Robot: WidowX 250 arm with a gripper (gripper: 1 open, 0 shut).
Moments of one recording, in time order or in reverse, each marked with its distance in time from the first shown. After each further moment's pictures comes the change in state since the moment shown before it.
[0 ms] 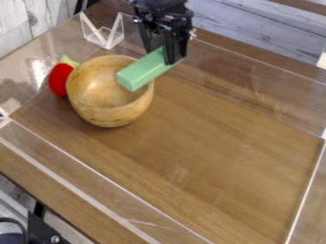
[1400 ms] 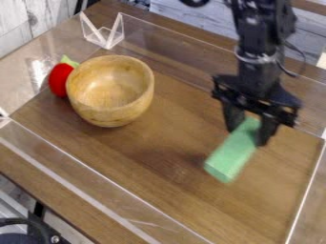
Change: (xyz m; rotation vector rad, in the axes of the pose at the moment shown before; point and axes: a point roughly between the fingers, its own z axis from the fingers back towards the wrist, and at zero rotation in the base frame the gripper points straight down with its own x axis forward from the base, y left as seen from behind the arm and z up) arm 0.004 -0.137 -0.065 0.022 -0.058 0.106
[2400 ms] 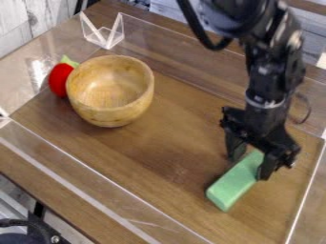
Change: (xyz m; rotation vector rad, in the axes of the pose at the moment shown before) arm -0.002 0.028 -0.047 0.064 0.048 -0.116
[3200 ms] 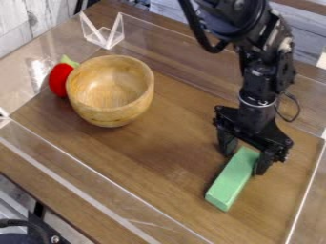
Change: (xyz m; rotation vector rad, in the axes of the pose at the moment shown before) arm 0.002 0.004 -0.005 0.022 0.011 0.084
